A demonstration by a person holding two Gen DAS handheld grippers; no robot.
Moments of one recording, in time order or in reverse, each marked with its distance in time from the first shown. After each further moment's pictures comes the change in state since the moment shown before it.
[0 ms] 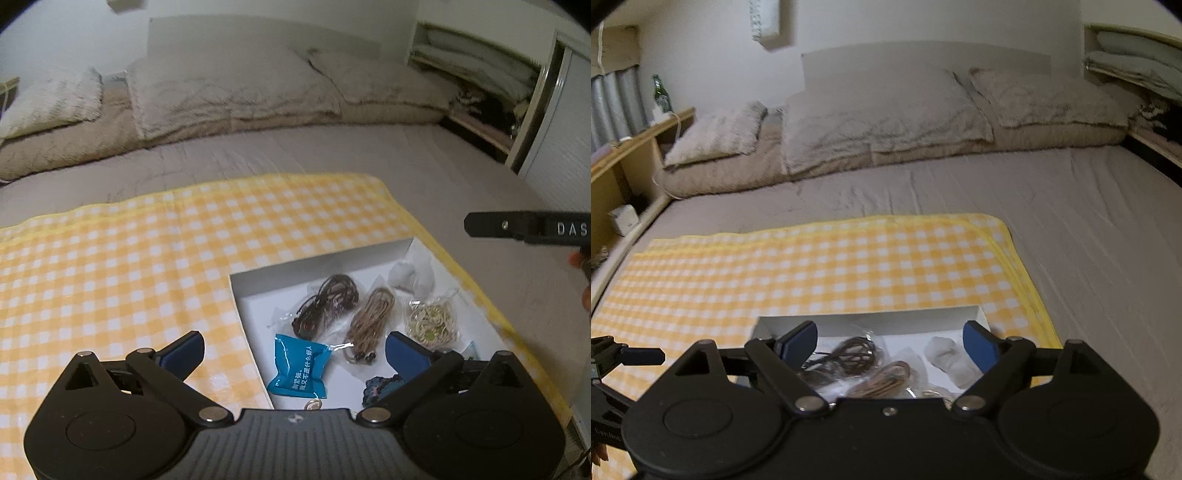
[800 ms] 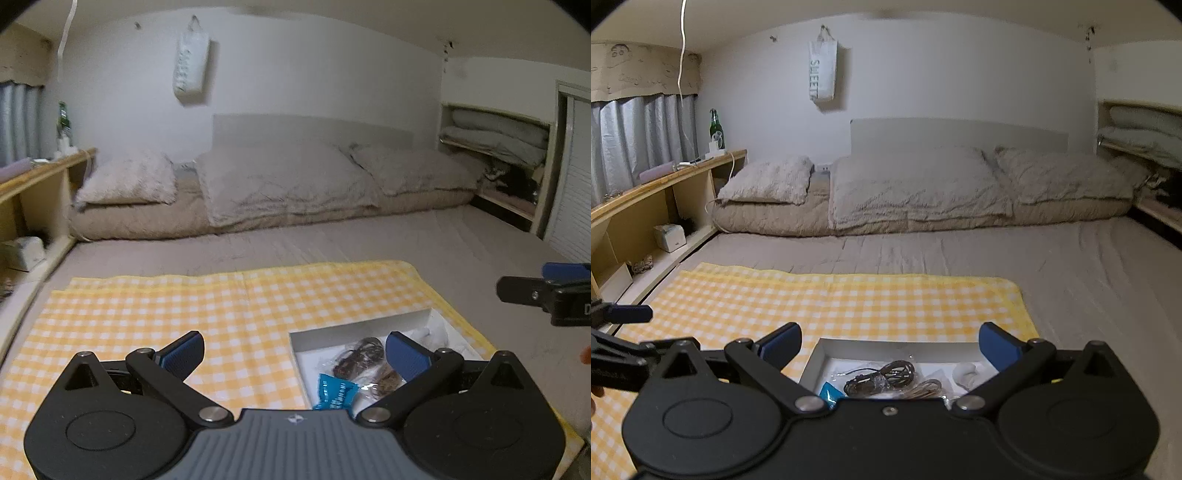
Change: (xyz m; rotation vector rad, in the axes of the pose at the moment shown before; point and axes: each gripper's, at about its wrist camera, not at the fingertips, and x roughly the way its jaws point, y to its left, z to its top) left arm -0.133 -0.020 -0.046 -0.018 -0.317 0.199; right arm -0.119 0.047 -0.042 -0.100 -0.236 0.039
